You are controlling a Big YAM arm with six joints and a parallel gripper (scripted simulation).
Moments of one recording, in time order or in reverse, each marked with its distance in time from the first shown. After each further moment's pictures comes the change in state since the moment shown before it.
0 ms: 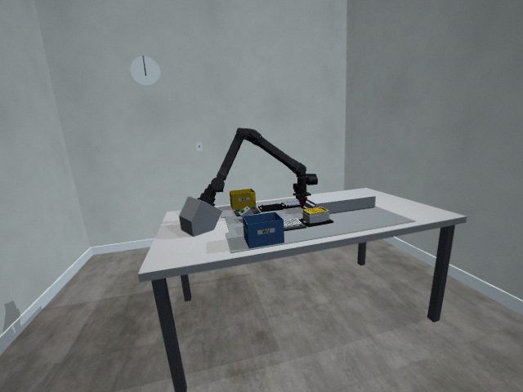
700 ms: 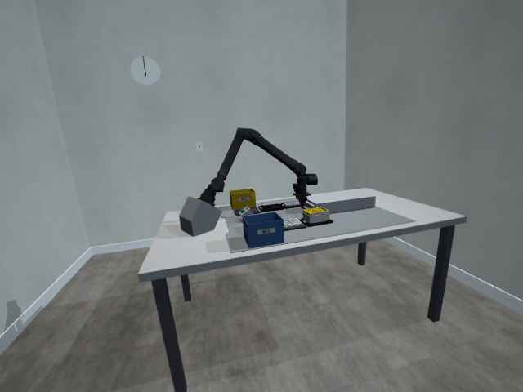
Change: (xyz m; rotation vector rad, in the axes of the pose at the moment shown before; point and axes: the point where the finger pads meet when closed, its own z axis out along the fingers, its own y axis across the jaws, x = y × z) arm 0.000 0.000 0.000 0.000 0.000 0.000
